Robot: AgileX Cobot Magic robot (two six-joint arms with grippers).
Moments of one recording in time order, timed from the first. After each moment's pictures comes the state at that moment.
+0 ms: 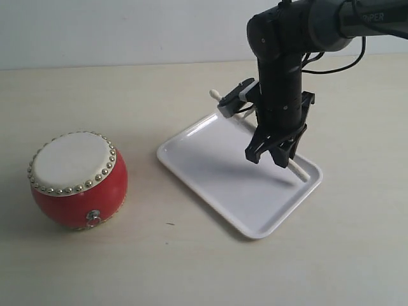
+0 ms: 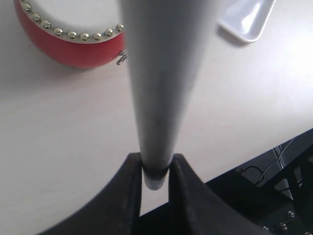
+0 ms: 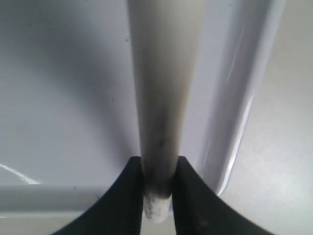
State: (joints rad) left arm -0.22 0.70 -0.72 -0.37 1.22 0.15; right arm 0.48 2.17 -1.57 -0.14 1.23 -0.27
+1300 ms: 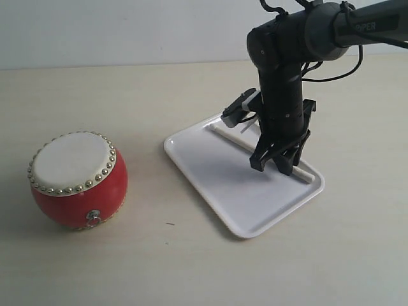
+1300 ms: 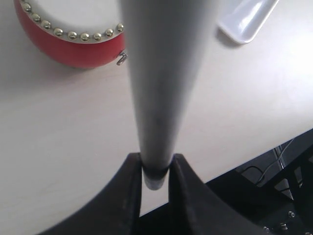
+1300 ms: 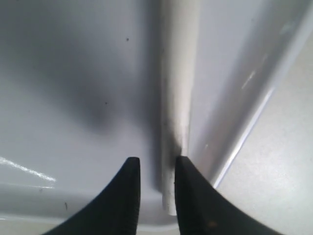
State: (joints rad) left arm -0.22 0.70 -0.72 -0.37 1.22 0.15; right arm 0.48 2.20 -1.56 -0.16 1.22 -0.29
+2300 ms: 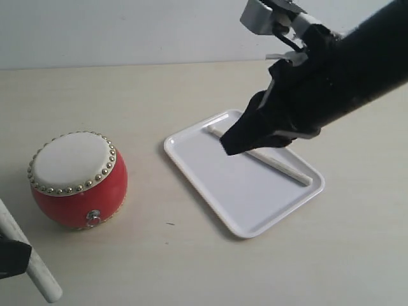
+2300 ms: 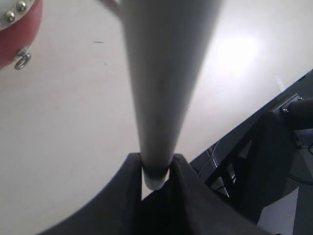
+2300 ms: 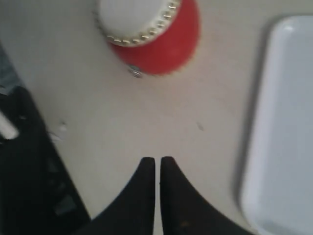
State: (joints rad) left arm -0.22 0.70 -0.50 -0.74 1.06 0.42; right arm 0.45 1.41 -0.93 0.90 0.90 -0.82
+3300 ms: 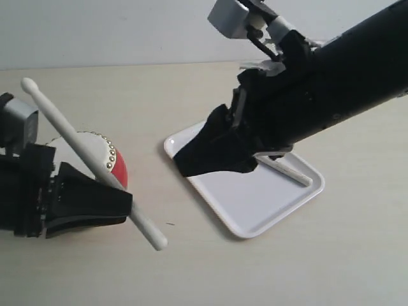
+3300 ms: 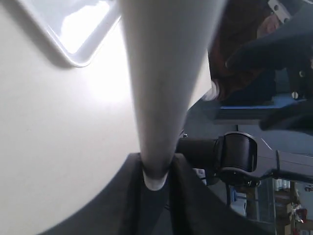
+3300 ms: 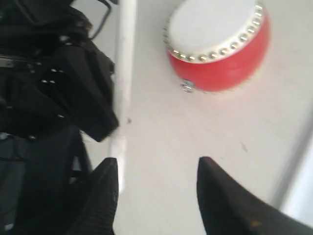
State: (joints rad) left arm -0.25 1.28 -0.46 -1.46 1.05 0.88; right arm 0.57 1.38 -0.93 0.96 0.88 -0.86
